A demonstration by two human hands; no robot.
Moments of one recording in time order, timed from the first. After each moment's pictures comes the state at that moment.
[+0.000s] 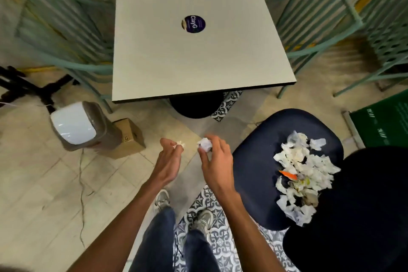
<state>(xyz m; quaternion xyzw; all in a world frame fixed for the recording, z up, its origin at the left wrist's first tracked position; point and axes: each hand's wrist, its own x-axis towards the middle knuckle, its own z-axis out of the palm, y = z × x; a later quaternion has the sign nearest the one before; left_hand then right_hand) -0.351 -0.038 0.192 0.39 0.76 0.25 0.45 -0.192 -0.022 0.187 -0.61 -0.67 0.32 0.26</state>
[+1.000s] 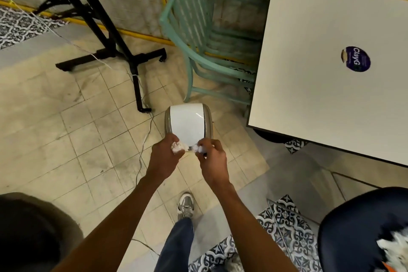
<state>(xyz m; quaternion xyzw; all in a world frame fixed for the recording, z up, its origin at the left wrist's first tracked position) -0.809 -0.090 0.103 0.35 0.85 0.26 0.29 -0.657 -0.013 0.083 -0.49 -0.72 0.48 0.13</state>
